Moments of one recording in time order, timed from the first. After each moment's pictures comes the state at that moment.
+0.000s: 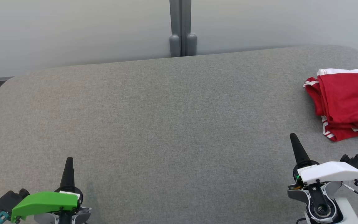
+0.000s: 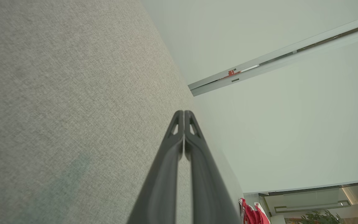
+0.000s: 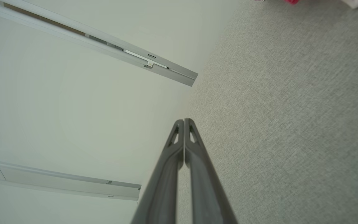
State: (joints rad) left arm -0.06 0.05 0.06 0.27 -1.20 -0.09 0.00; right arm -0.12 -0.06 -0.01 0.29 1.19 0.13 -0.02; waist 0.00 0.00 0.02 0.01
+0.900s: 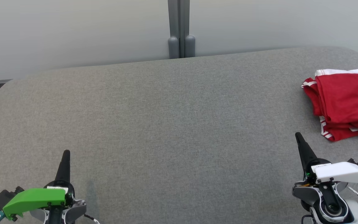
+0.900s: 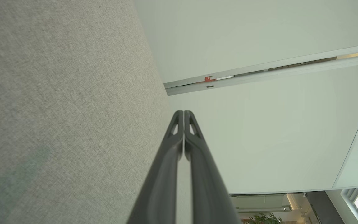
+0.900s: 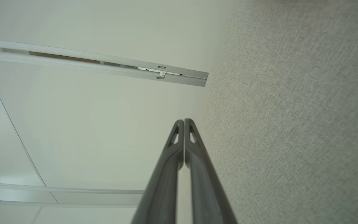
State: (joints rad) left arm -0.08 0.05 0.09 0.26 -1.42 -0.11 0.06; right arm -0.11 -0.06 -0.06 0.27 1.42 0.13 0.04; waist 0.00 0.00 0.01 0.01
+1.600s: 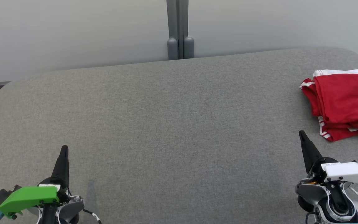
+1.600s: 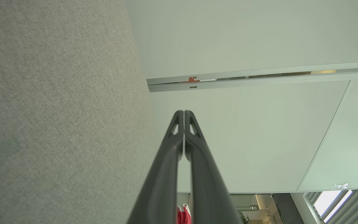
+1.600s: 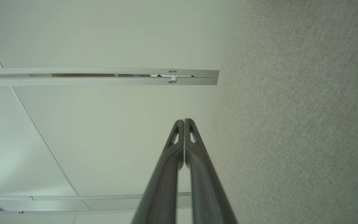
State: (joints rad) left arm -0.09 0.05 0.11 0.25 -1.56 -0.12 0.10; right arm -0.11 -0.06 -0.09 0.25 1.57 0.13 0.09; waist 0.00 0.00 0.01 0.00
